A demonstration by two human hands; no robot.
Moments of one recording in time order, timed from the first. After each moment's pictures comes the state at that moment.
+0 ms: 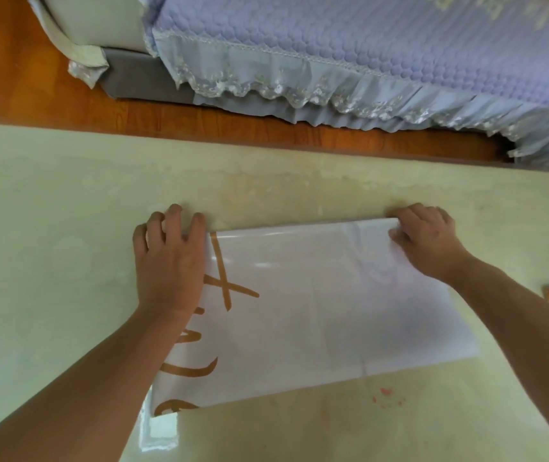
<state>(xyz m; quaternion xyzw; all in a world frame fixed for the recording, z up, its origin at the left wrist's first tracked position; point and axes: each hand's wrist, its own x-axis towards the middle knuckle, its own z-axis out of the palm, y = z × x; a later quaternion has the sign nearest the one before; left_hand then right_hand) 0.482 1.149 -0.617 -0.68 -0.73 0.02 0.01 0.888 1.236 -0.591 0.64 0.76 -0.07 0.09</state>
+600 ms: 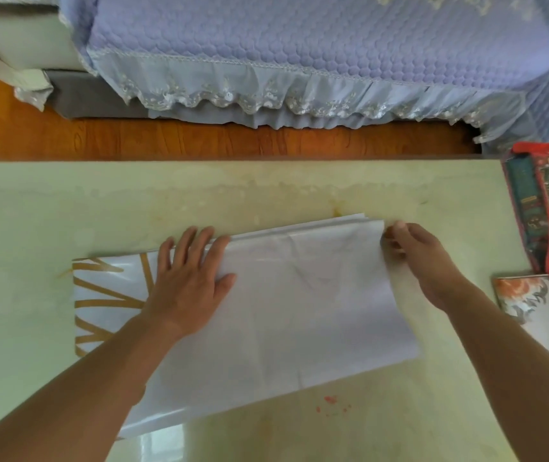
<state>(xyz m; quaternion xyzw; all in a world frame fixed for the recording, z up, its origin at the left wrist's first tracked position) 0.584 1.168 -0.629 -0.78 -0.61 0.05 -0.14 0.963 1.209 -0.574 0.77 0.39 -0.45 -0.23</state>
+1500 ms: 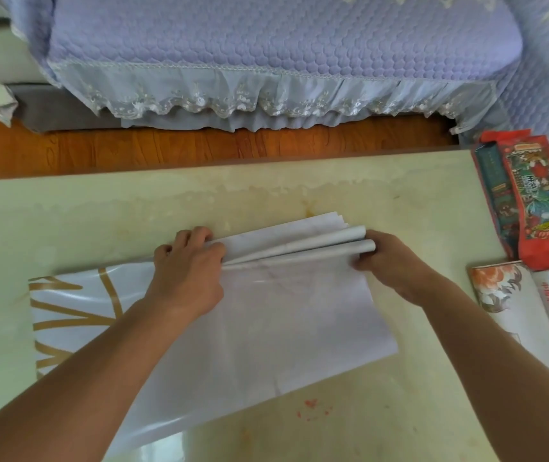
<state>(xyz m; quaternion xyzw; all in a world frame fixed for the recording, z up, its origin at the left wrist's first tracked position) 0.639 1.205 -0.583 -0.75 -0.62 0.07 -0.21 0.971 1.206 -0.568 0.72 0.45 -0.51 -0.12</state>
